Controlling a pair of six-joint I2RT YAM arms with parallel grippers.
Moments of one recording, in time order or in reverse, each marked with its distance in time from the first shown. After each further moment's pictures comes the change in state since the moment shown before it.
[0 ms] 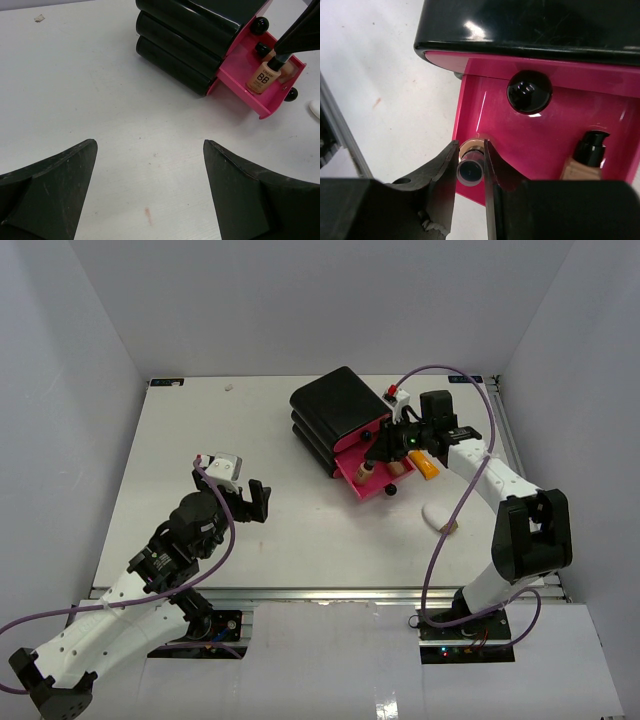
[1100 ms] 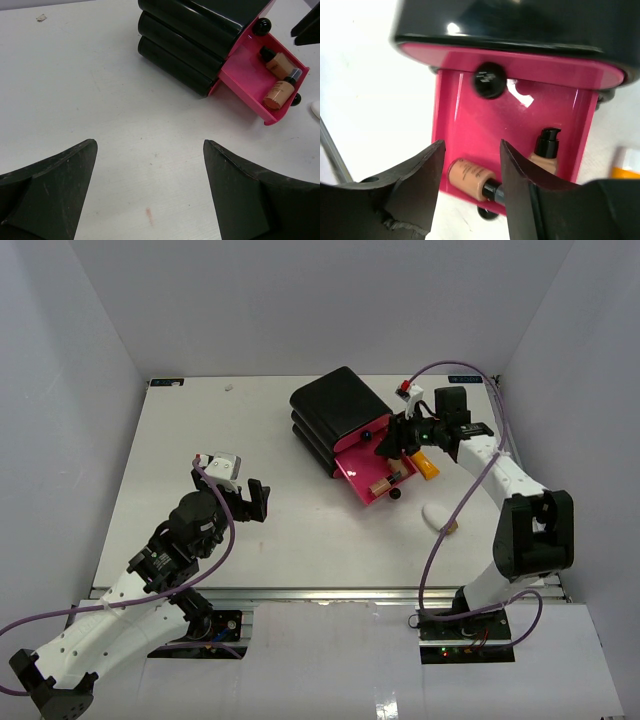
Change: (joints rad) left arm 0.011 0.000 0.000 0.000 0.005 0.000; right arm -0.079 0.017 0.028 -0.038 -0.009 -0.065
